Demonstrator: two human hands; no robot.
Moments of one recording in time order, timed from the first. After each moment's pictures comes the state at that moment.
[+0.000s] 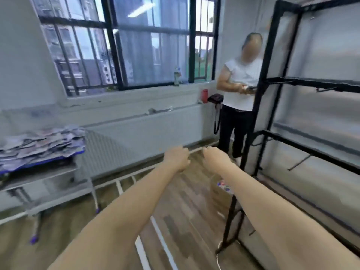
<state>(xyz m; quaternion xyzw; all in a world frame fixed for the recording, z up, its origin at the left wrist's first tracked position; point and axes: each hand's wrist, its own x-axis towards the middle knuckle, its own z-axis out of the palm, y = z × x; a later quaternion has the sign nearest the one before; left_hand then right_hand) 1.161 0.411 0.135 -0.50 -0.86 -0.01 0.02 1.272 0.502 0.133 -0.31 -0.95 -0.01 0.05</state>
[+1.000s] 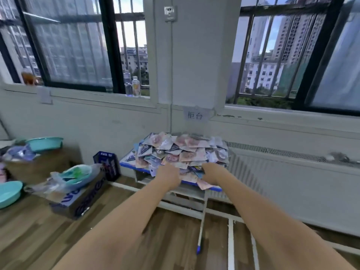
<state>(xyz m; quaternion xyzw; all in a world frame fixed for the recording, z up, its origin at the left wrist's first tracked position) 0.488 0.109 0.074 -0.11 -0.99 0.08 -0.02 0.464 0.278 0.076 0.09 -0.99 0.01 -0.09</state>
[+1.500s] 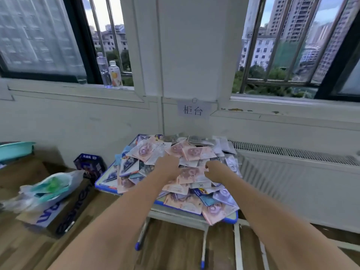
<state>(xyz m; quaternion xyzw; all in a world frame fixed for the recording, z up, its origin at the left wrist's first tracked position) 0.236 0.107 0.054 -0.12 -0.99 0.02 -0.04 0.231 0.294 0.033 0.03 -0.99 0.09 -0.12</state>
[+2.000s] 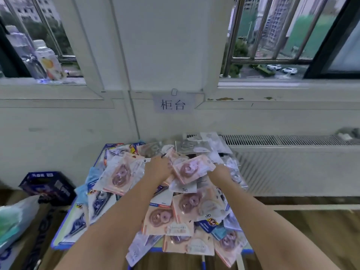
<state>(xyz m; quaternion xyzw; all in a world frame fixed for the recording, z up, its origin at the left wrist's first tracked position) 0.024 0.102 -0.006 -0.14 -0.98 -0.07 -0.10 0.087 0.296 -0.021 -0.32 -0.88 0.33 -0.10</state>
